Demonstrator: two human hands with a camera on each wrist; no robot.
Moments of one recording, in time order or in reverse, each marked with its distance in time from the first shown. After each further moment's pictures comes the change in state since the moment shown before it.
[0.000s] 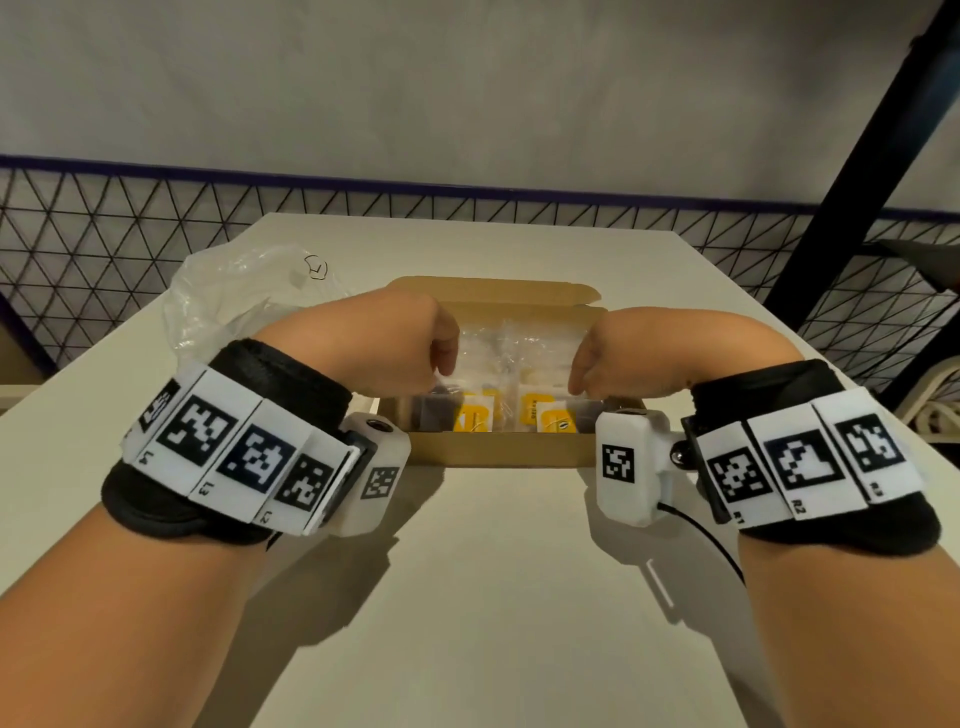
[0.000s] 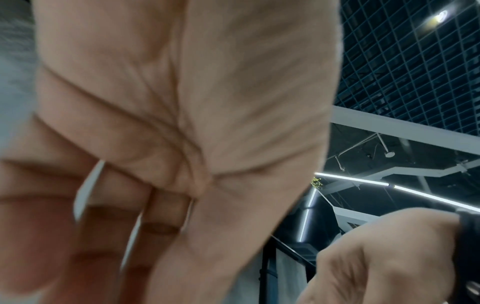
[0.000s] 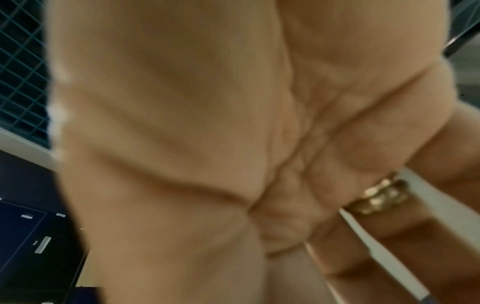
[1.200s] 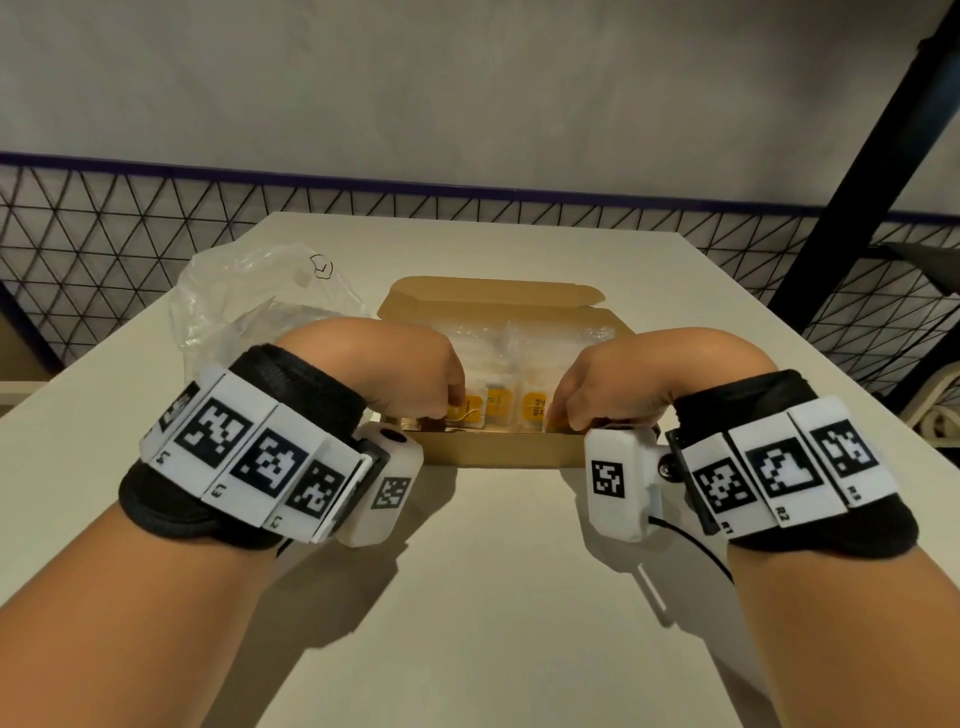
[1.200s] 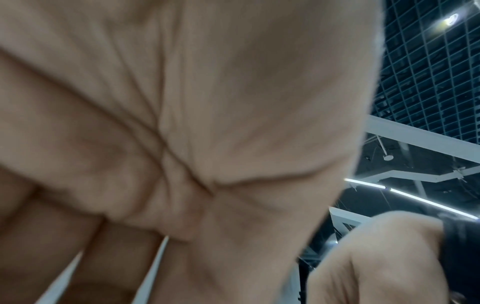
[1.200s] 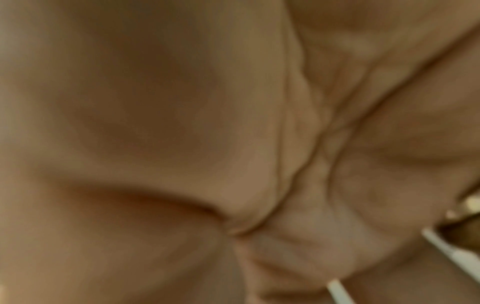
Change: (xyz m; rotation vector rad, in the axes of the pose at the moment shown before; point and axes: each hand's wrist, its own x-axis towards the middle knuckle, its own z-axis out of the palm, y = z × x) left_hand -0.002 0.016 0.003 0.070 -0.323 -0.091; right_hand -0.004 -0.014 0.003 -0.062 -0.226 -0.047
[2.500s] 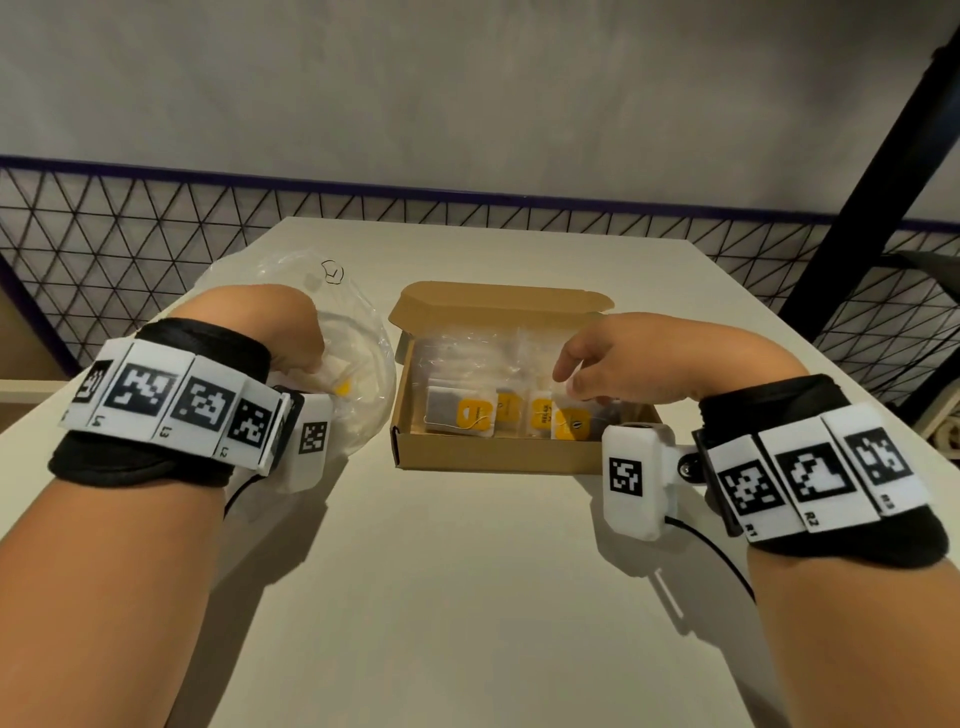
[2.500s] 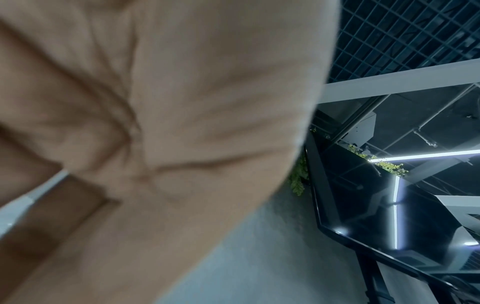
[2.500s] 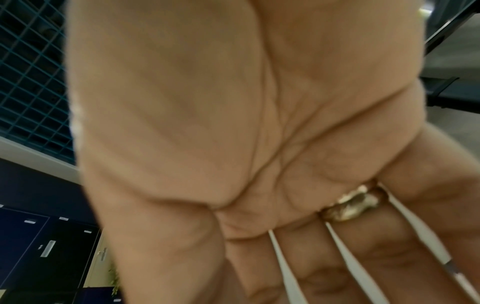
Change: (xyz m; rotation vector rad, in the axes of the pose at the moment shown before) left_hand 0.008 -0.091 -0.007 0.061 0.099 -0.556; right_hand 0.000 0.011 -0.004 0.298 0.264 -0.060
